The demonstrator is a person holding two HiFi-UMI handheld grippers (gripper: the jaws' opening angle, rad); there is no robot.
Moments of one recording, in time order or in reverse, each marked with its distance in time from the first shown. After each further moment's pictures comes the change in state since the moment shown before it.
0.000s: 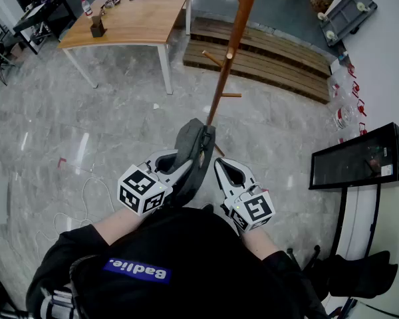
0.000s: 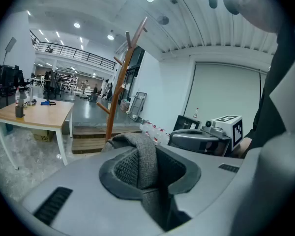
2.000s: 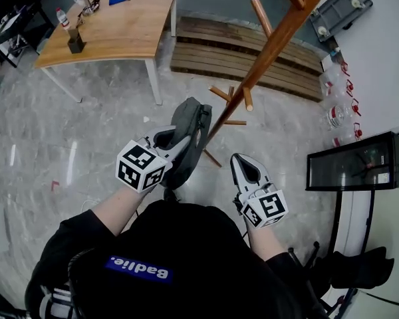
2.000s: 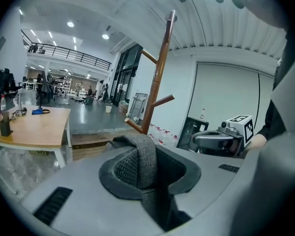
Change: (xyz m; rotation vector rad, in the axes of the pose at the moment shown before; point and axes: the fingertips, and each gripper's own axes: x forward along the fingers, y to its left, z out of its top) left arm 0.085 0.195 0.089 0.055 0.004 -0.054; right arm 0.119 -0.118 0.033 0.020 0.013 -0.198
